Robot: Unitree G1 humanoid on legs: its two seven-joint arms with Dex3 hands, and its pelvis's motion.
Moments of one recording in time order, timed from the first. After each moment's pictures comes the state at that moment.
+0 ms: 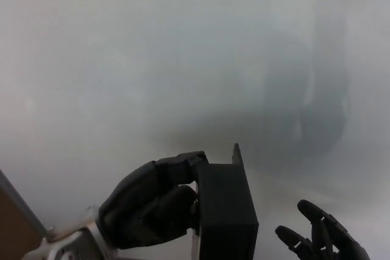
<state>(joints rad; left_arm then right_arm) -0.10 -0.07 0.21 -0.12 -0.37 0.77 -1.20 -0.17 0.01 -0.39 1.06 0.37 -0.34 0.53</state>
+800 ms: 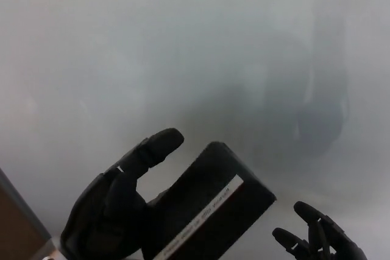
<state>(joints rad) 0.07 -0.08 0.32 -0.28 -0.71 0.80 -0.88 -0.17 0.01 -0.38 1.06 0.36 -0.34 0.53</state>
